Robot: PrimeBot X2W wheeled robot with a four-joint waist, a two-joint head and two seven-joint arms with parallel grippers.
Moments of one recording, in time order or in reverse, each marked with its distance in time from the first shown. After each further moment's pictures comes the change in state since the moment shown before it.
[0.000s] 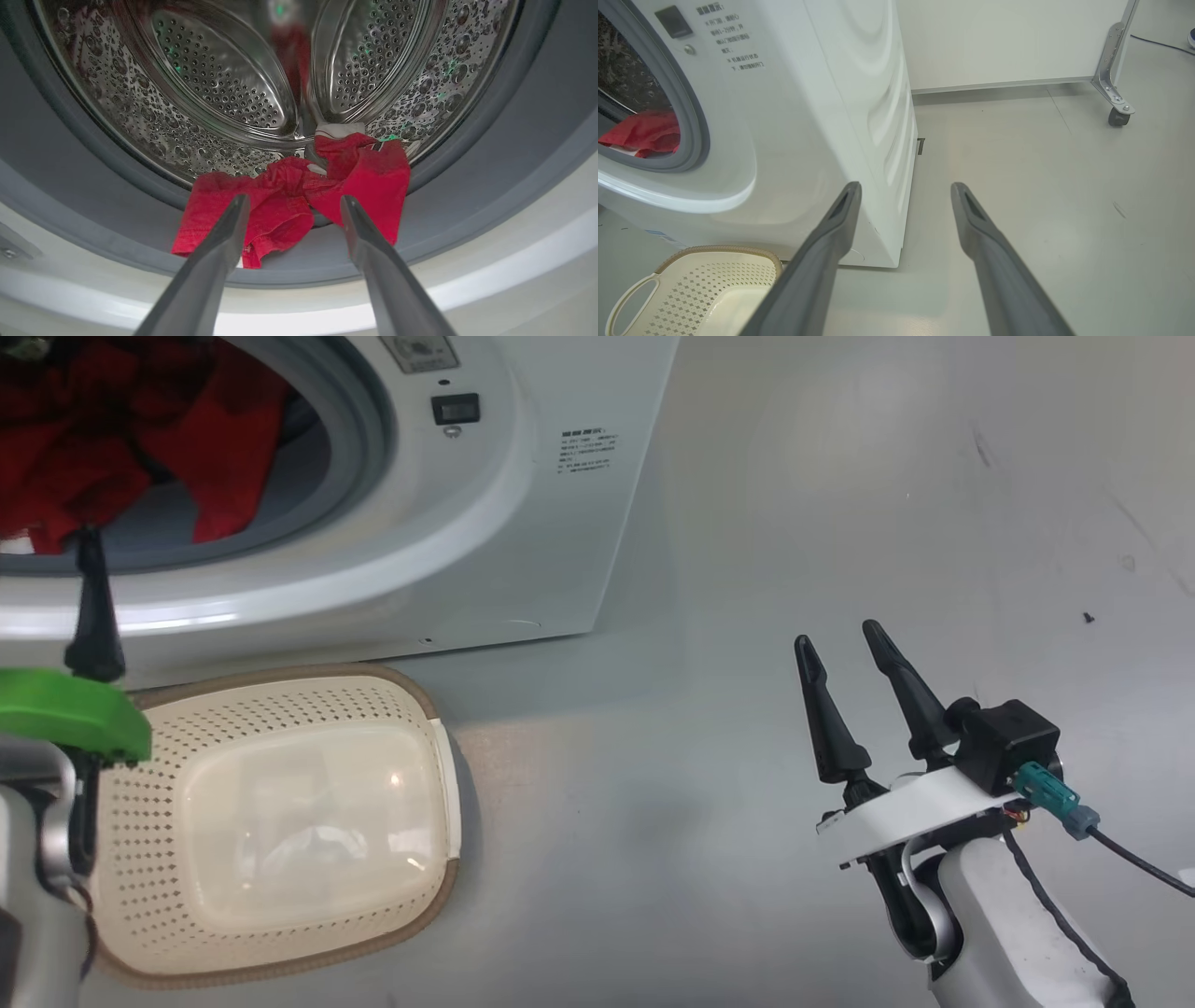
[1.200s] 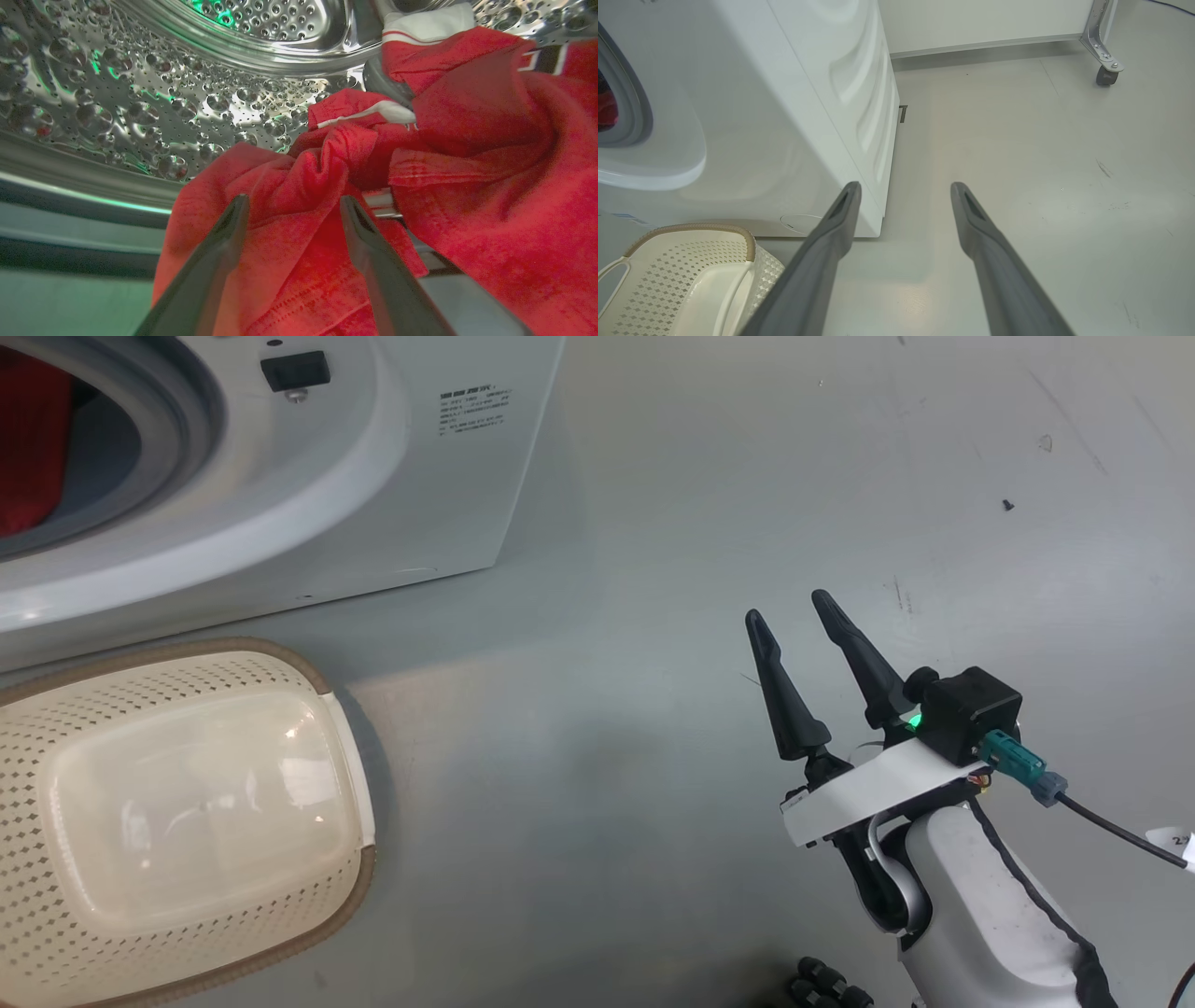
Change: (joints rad) left arm -0.433 0.181 -0.003 0.348 0.162 0.044 0.335; right arm -0.079 0.035 0.044 0.033 0.005 0.000 0.000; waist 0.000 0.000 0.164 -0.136
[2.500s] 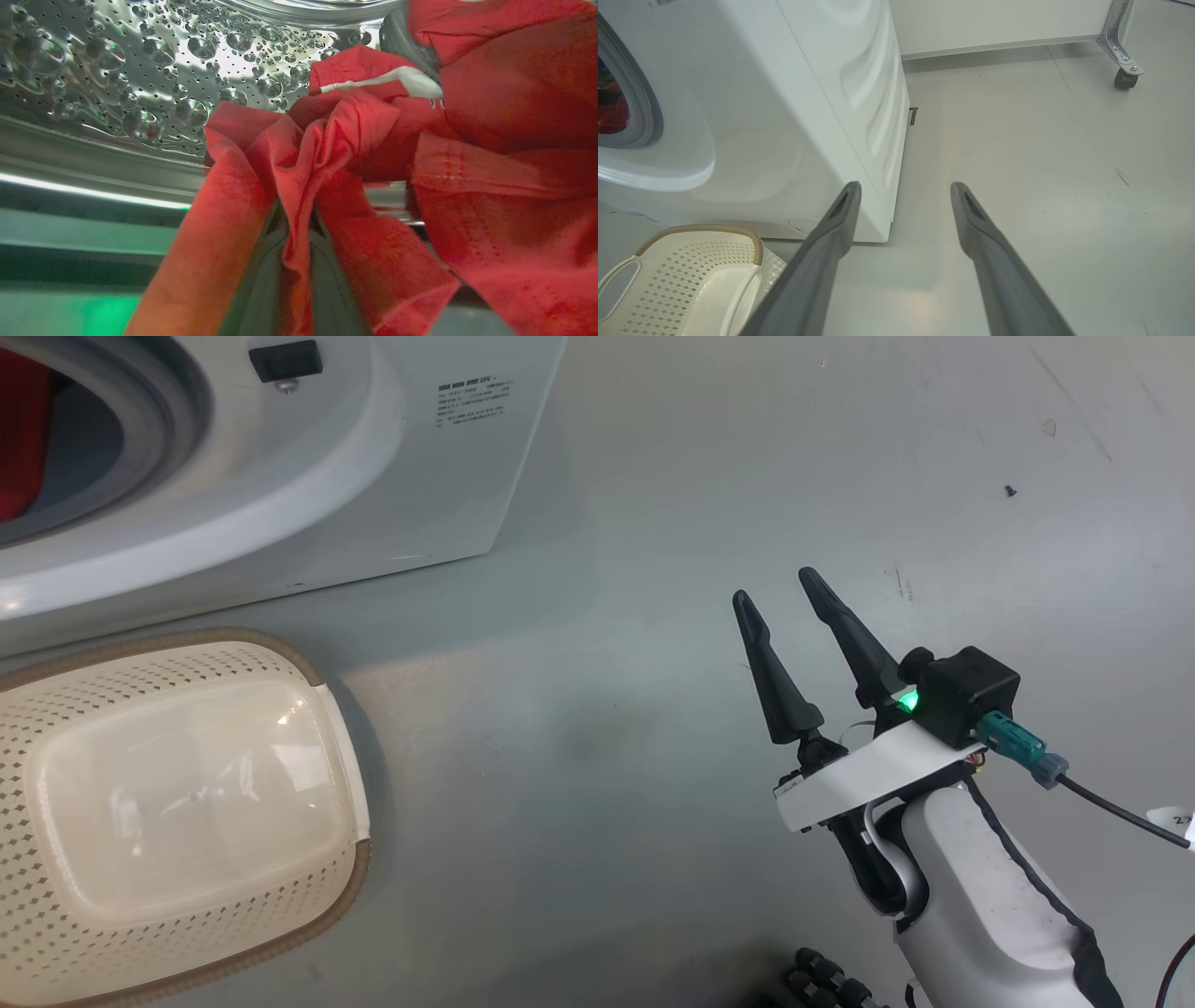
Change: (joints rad) left arm -0.151 -0.031 0.004 0.180 -0.012 0.009 0.094; right arm -0.038 0.002 0.011 -0.002 0.007 0.000 0.000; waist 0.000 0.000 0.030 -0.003
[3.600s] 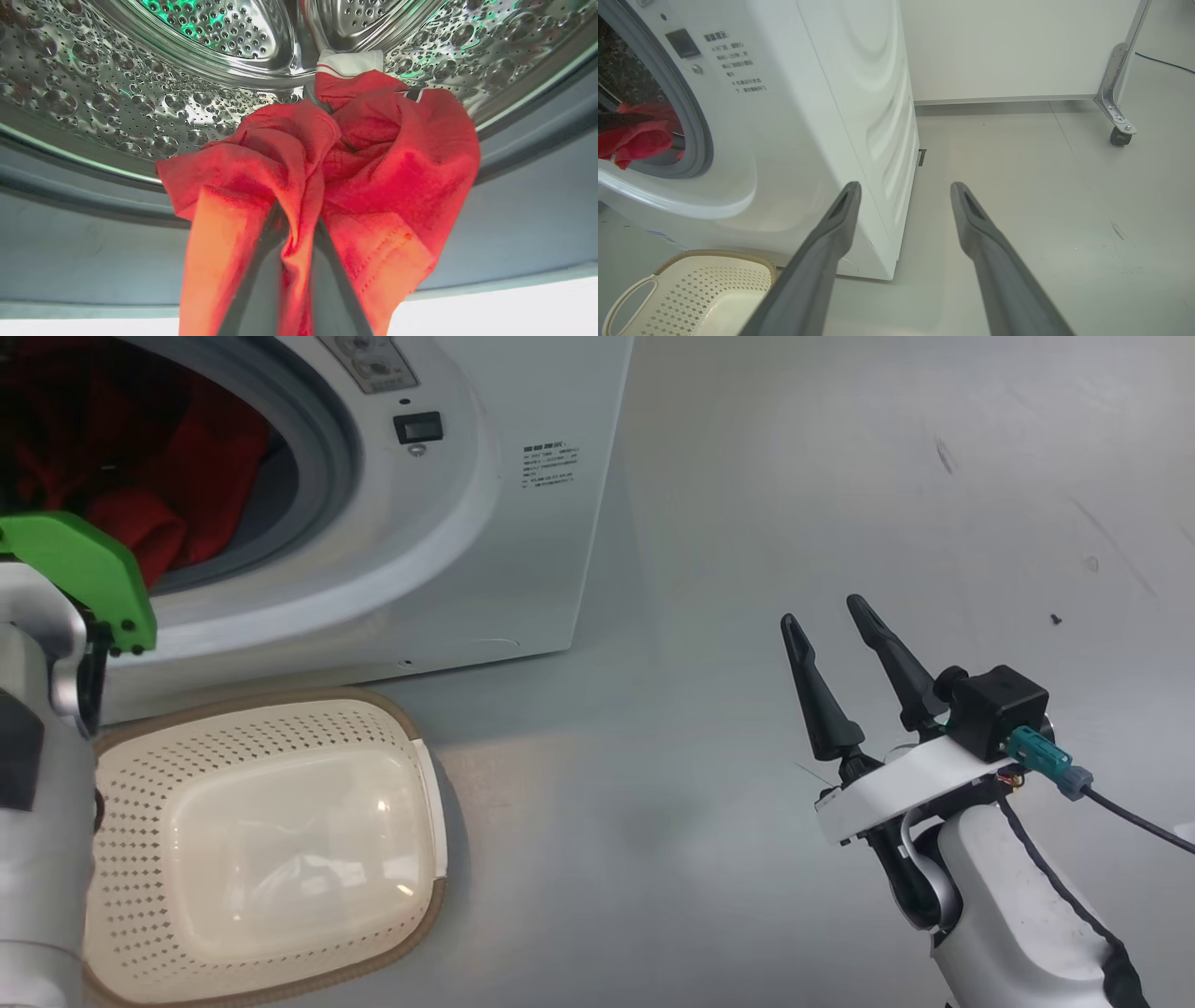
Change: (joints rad) left arm 0.105 -0.185 -0.067 0.111 -0.044 -0.098 -0.250; right arm 0.023 -0.044 -0.036 0.048 -0.005 0.000 0.000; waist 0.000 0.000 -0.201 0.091
